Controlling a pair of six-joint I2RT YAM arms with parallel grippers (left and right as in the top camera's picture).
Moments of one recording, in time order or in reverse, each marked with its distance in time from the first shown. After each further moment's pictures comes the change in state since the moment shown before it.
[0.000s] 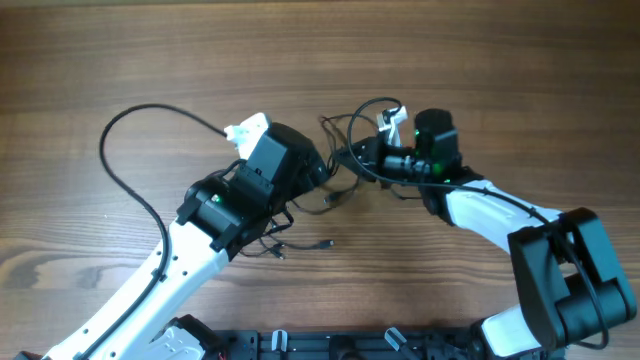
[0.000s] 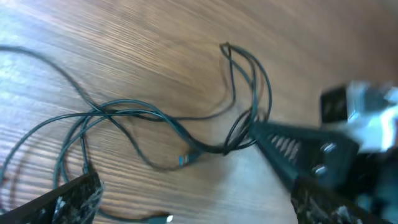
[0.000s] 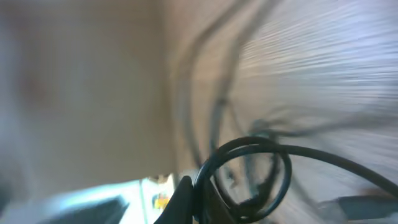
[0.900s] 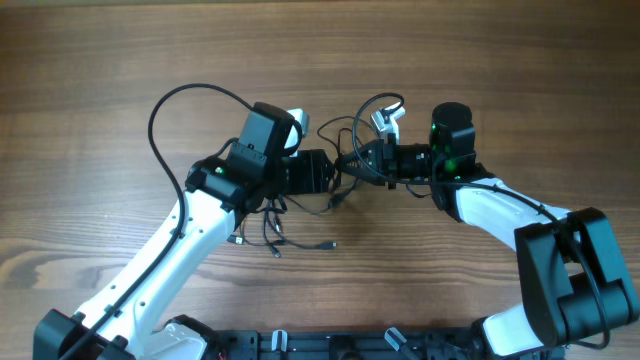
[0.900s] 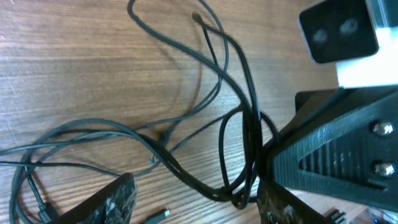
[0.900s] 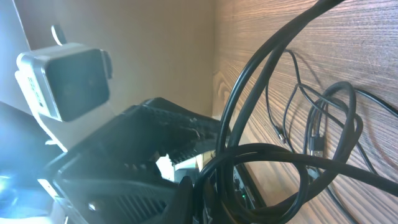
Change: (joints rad) left arm 0.143 0.133 -0.058 0.171 0.461 0.390; right arm -0.045 0.000 0.000 0.079 -0.311 0.037
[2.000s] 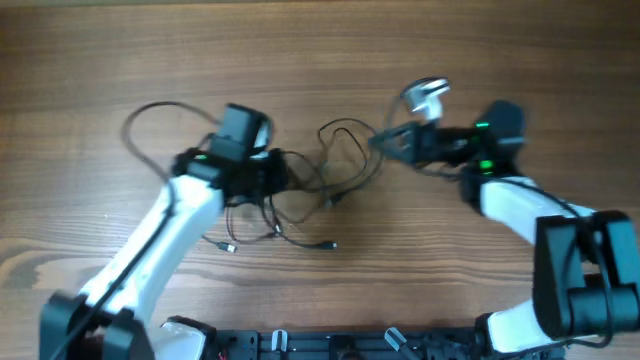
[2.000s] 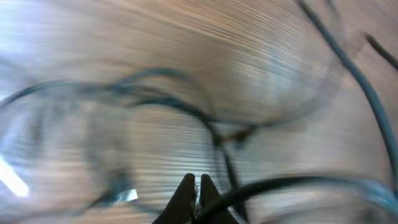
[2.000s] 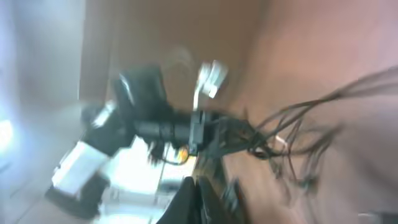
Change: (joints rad) left arm 0.202 0.043 -0.044 -0.127 -0.055 -0.091; right arm -0.255 -0.002 -0.007 0.471 -0.182 0.177
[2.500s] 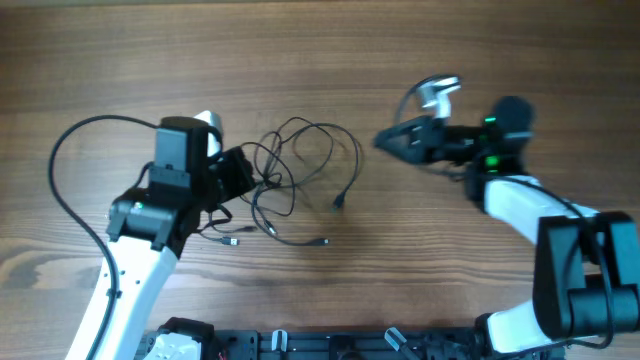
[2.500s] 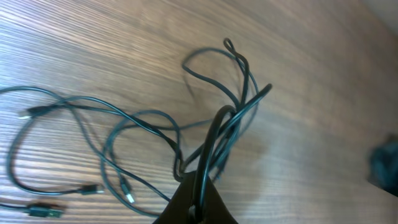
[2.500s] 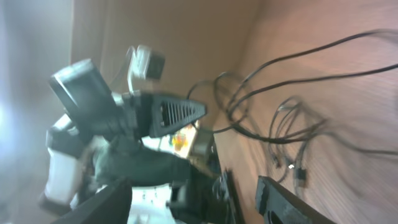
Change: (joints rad) left arm 0.072 -0.307 -0.016 -0.029 -0.034 0.022; right arm 0.097 -0.001 0.004 -0.137 0.011 -0.184
